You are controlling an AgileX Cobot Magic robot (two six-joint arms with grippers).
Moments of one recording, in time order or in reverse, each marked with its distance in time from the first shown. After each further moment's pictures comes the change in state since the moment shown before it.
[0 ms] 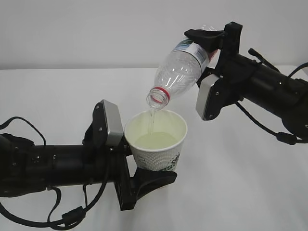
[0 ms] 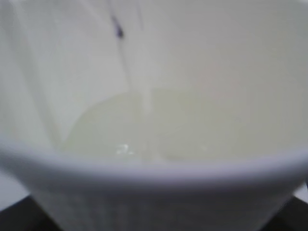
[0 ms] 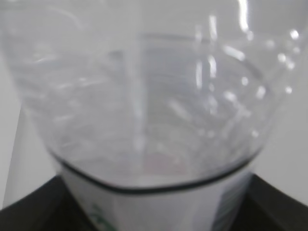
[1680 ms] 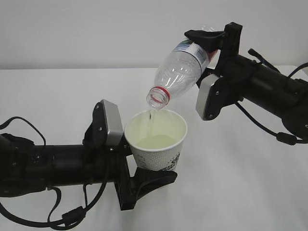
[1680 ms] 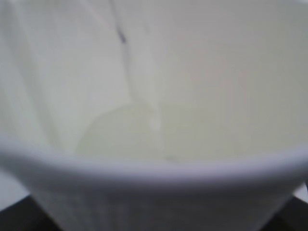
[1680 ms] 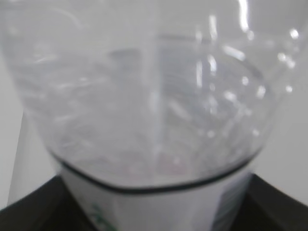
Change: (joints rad) left arm 0.000 0.000 0.000 0.000 -0.002 0.000; right arm 0.000 0.000 0.000 -0.002 0.006 0.013
